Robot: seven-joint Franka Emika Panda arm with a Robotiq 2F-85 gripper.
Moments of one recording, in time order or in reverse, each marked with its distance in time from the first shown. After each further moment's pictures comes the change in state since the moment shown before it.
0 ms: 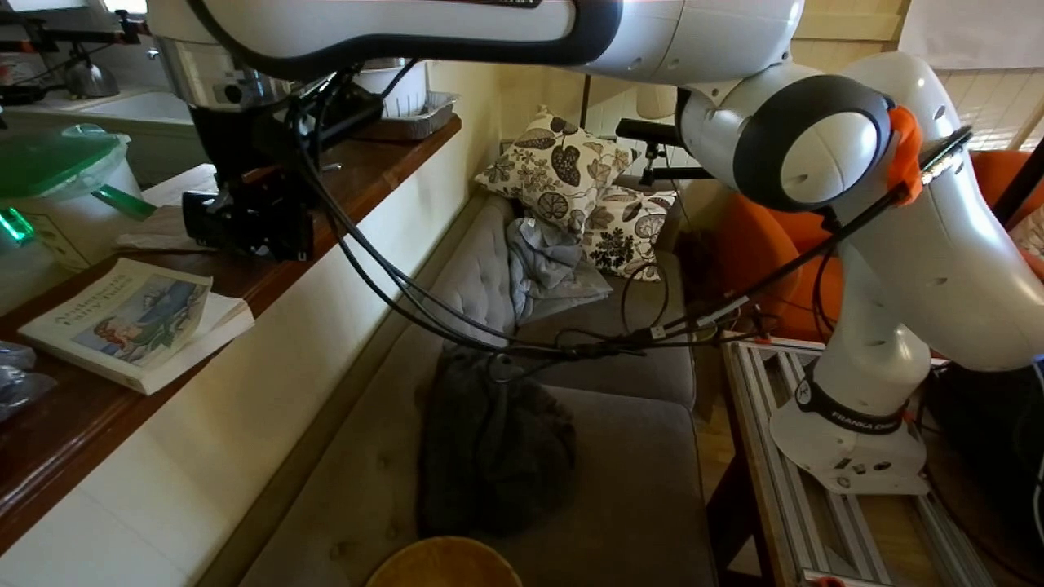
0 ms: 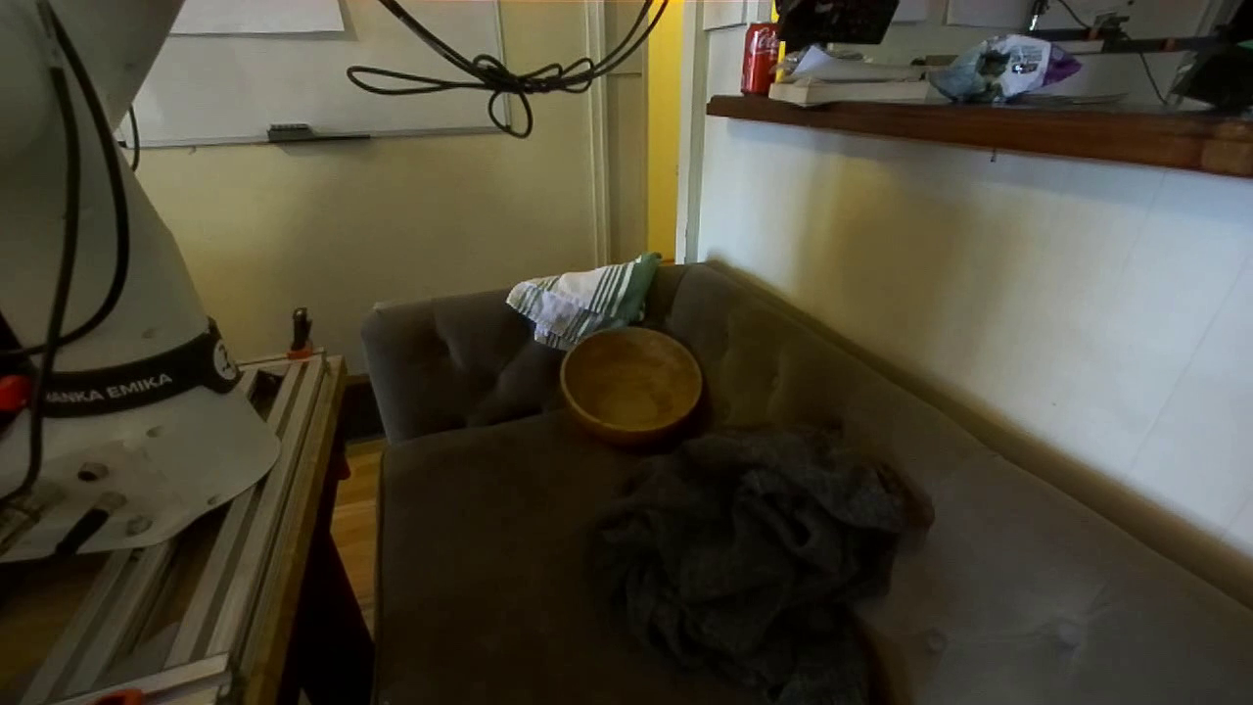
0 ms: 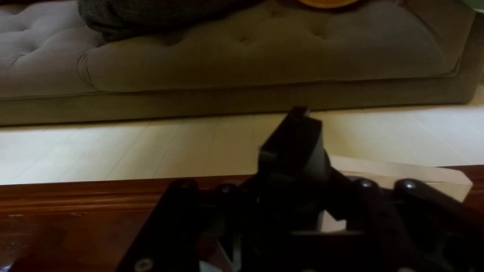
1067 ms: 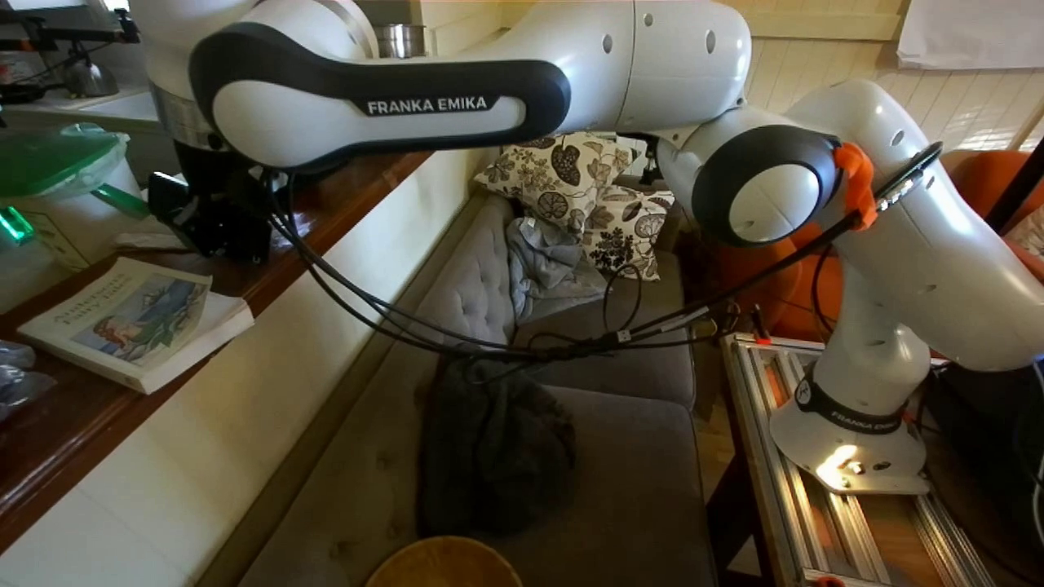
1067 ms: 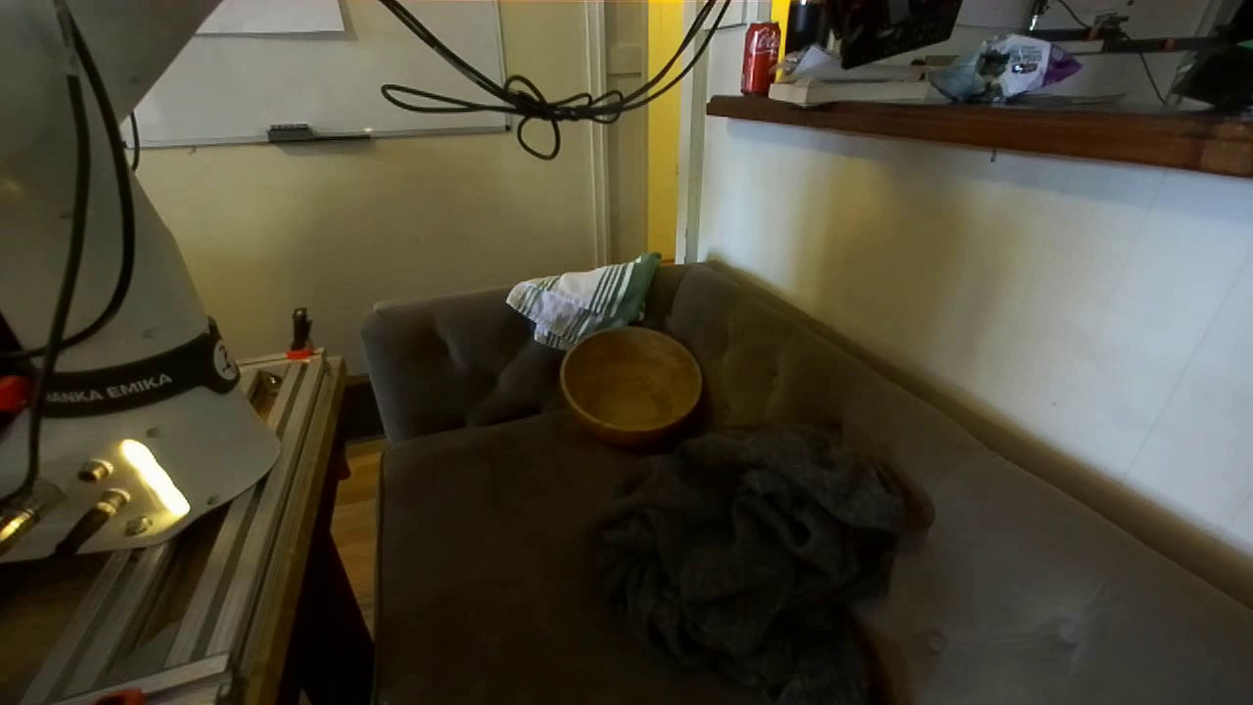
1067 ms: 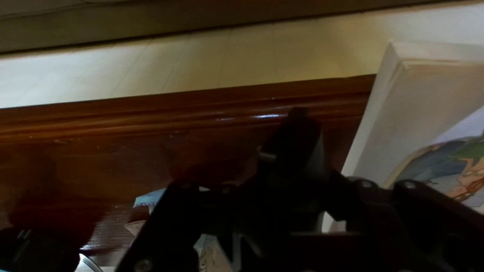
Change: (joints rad) arm 0.002 0.127 -0.060 0.063 -0.083 0.291 0.048
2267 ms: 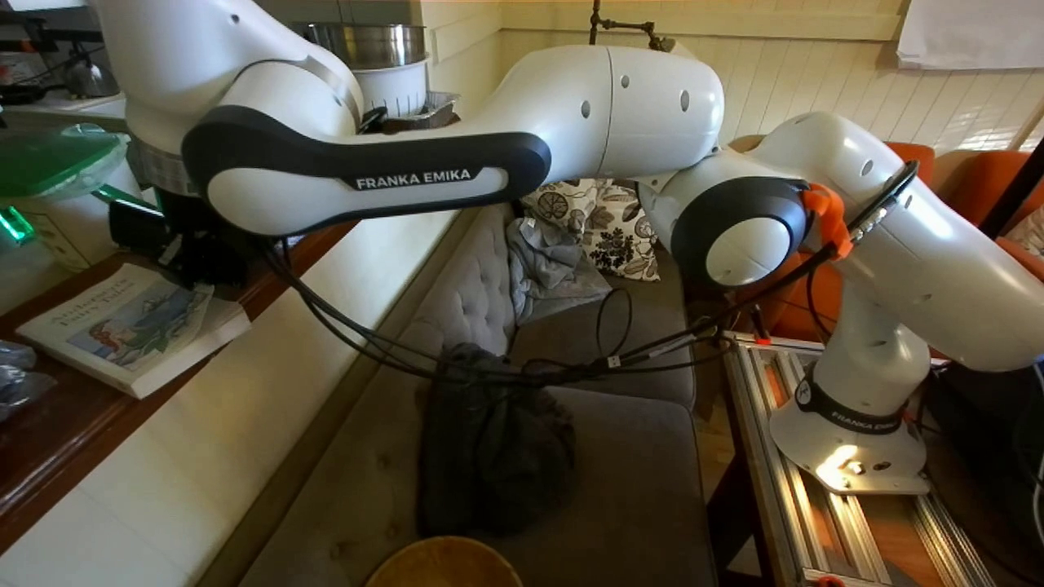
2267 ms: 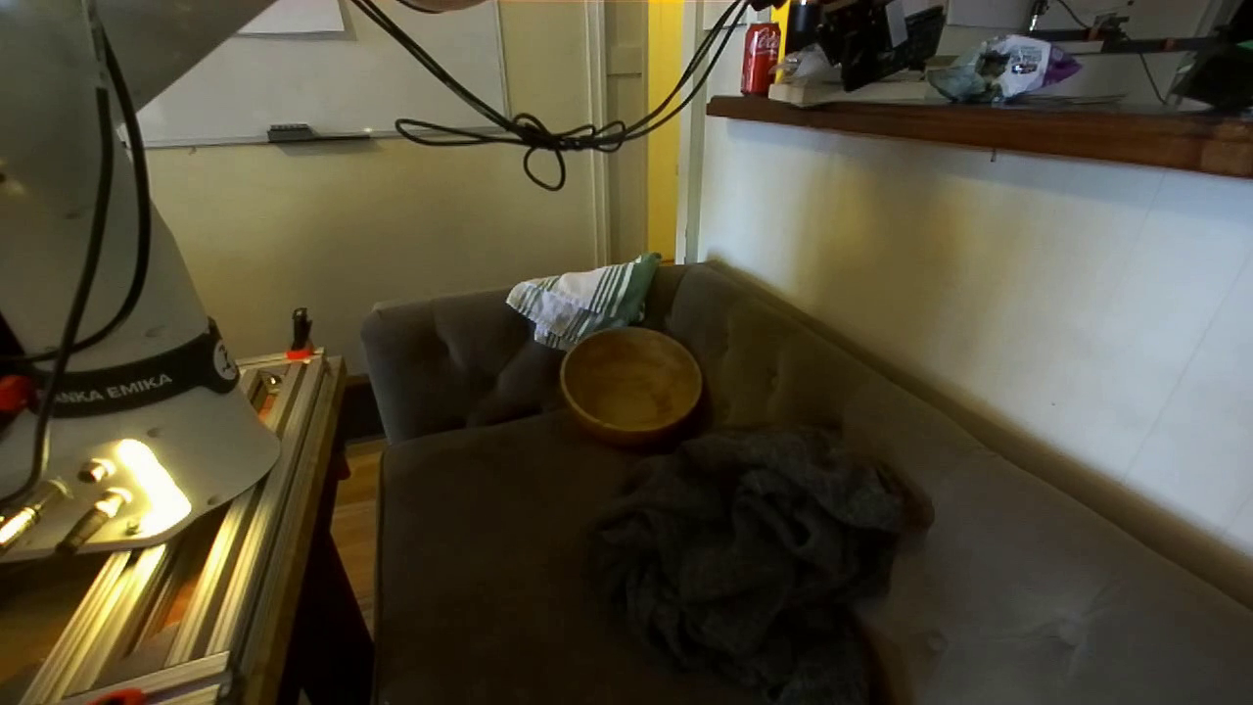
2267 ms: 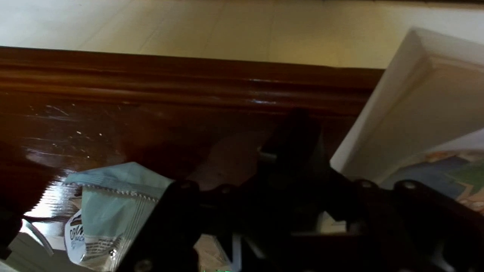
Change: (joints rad) arm 0.038 0.123 -0.016 0.118 -0.047 0.069 -0.095
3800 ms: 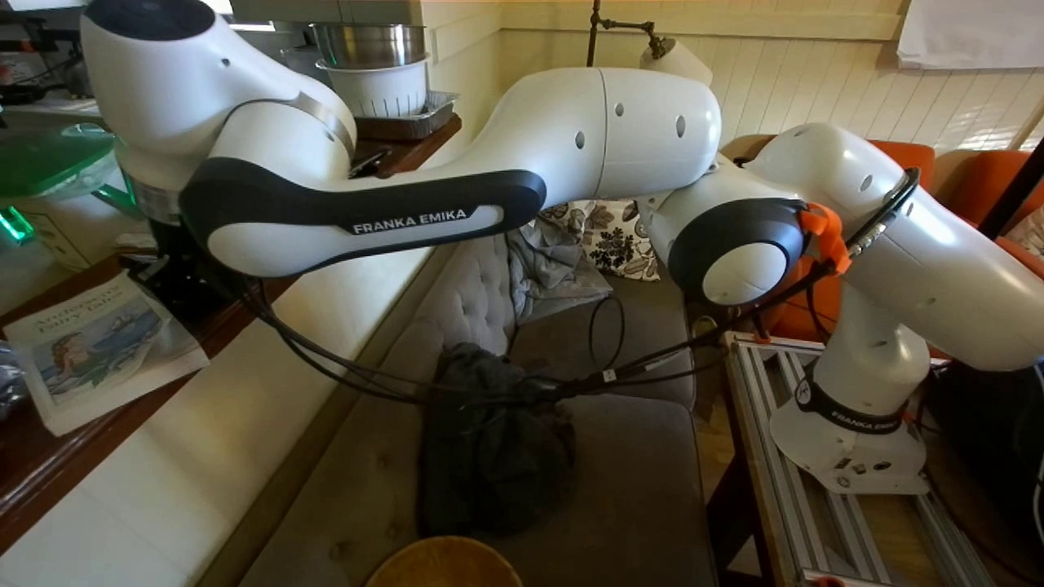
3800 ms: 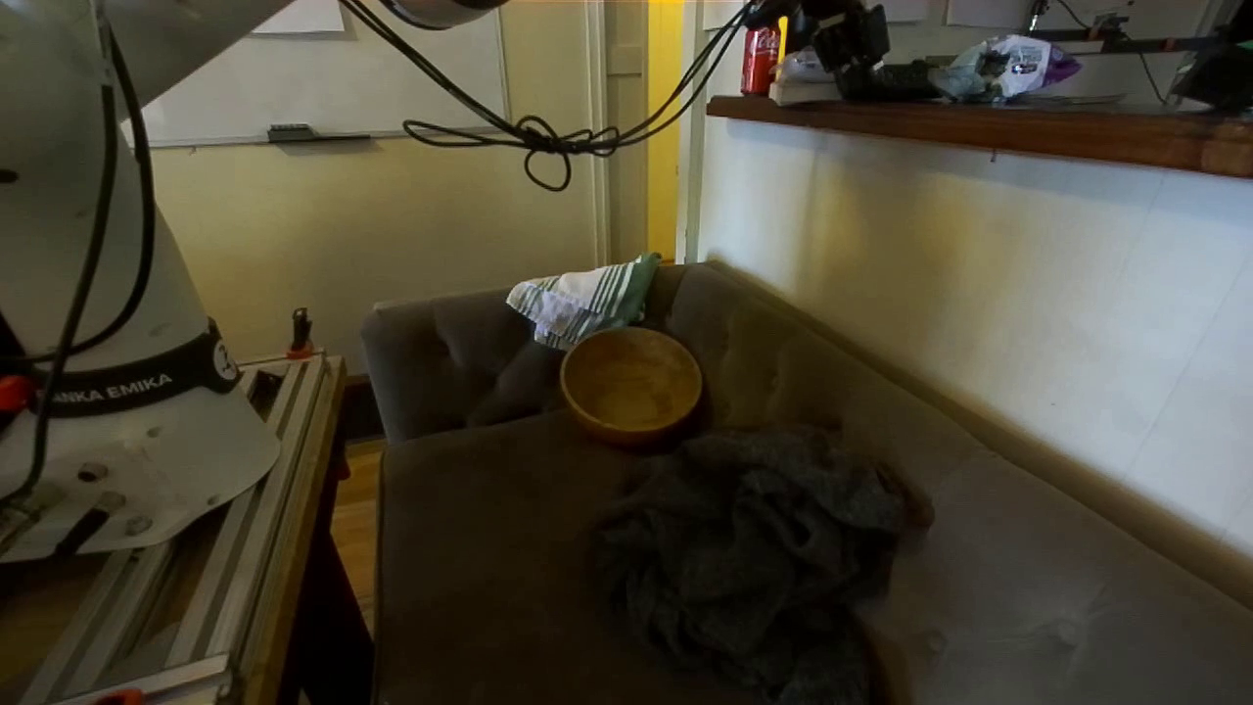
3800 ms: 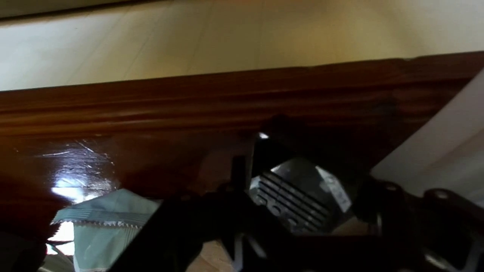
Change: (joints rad) arm 0.052 0.031 -0.077 0.003 -0.005 0.034 0.197
